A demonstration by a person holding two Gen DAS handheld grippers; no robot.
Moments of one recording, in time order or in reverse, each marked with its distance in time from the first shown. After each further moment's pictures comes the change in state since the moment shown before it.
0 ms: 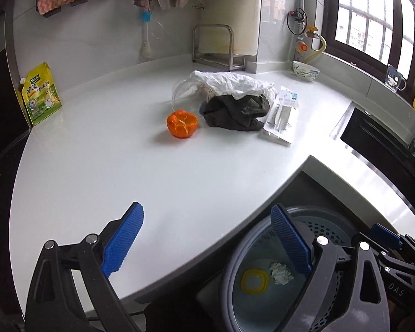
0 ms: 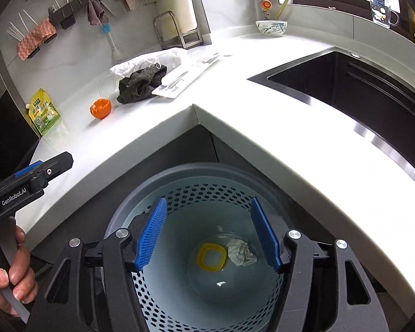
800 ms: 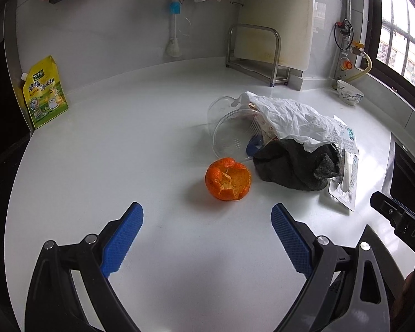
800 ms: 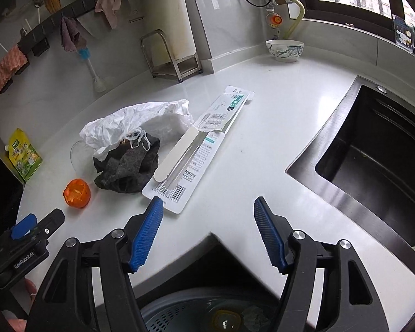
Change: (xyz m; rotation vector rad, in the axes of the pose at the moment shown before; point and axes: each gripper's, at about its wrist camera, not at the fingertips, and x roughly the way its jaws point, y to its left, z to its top) left arm 0.080 0.041 0.066 -0.092 0.016 0.087; right arm 0.092 0.028 0.126 0.050 -0.056 -0.036
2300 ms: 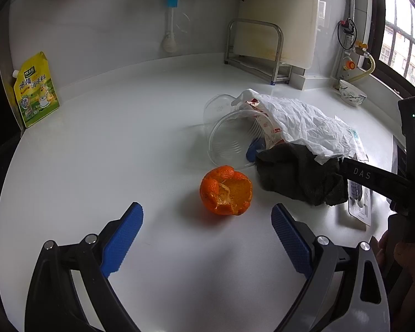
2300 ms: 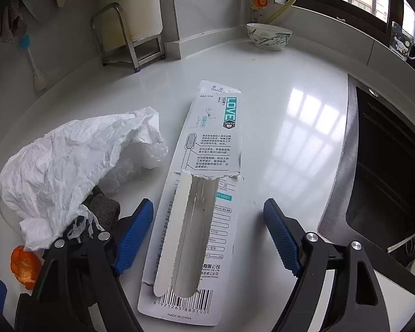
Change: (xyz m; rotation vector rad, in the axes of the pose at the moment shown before) left arm 0.021 0.000 0.009 -0.013 0.014 -0.021; right arm 0.078 0.024 0.050 0.049 0.095 -0.266
